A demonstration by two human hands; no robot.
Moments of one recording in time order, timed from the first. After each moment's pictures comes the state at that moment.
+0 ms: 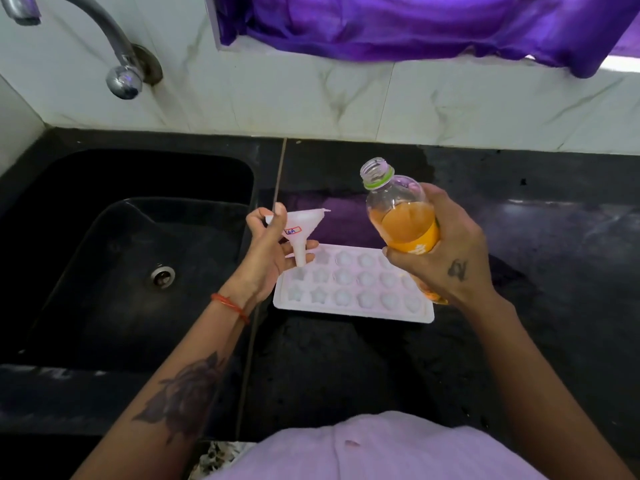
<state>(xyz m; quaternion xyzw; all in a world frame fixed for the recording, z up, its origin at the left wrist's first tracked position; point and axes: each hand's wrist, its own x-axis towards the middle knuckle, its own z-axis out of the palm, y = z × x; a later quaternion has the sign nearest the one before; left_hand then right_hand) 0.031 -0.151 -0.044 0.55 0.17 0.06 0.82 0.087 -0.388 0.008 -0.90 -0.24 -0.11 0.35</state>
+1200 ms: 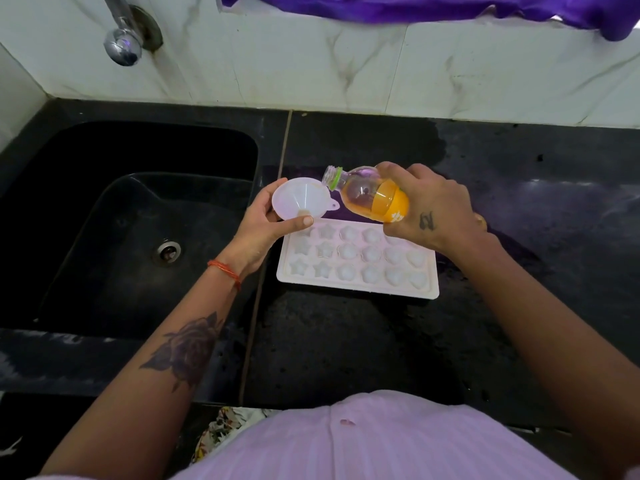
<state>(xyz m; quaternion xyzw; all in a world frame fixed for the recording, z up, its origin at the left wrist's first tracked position) 0.030 -0.131 -0.066 0.67 0.18 0.05 0.72 0.120 -0.366 0.001 -0.95 -0.31 -0.03 0.08</state>
